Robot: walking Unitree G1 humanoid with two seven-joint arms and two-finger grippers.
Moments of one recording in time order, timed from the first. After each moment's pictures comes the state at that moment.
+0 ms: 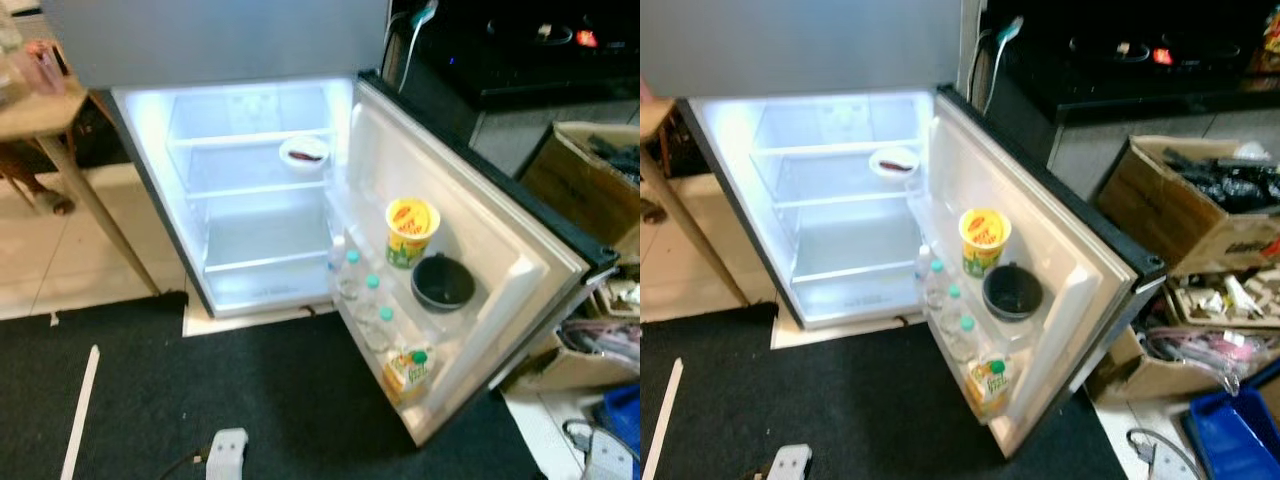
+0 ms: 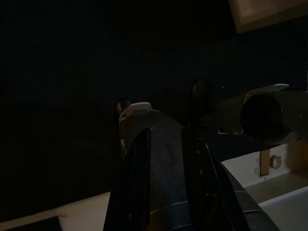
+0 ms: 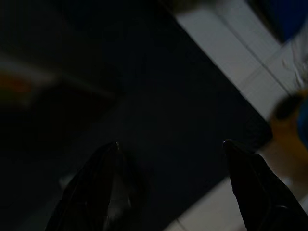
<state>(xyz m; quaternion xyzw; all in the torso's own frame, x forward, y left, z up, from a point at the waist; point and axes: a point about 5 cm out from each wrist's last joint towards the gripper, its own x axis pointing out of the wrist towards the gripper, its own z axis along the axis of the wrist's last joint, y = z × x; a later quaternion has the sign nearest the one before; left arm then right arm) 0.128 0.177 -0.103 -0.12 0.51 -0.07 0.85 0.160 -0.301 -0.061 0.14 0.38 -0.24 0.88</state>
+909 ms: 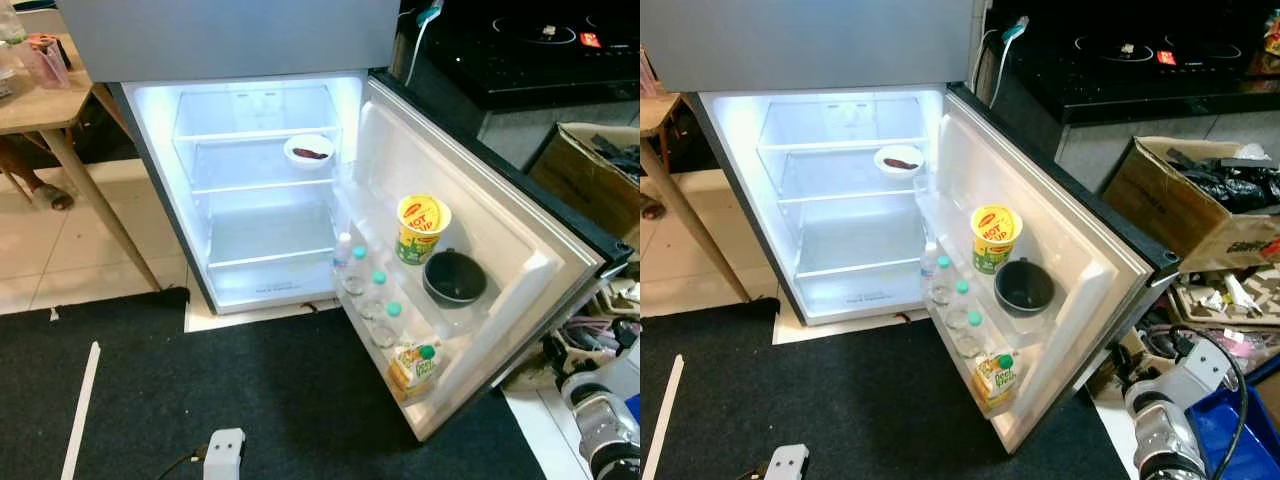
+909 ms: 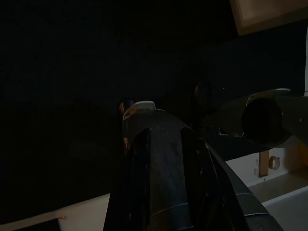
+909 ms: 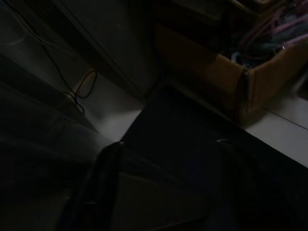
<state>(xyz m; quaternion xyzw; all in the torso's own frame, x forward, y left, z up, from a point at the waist) 0.128 0.178 -0.103 -0.12 0.51 -0.07 0.85 0.259 -0.316 0.016 0.26 0.14 -0.23 0.93</state>
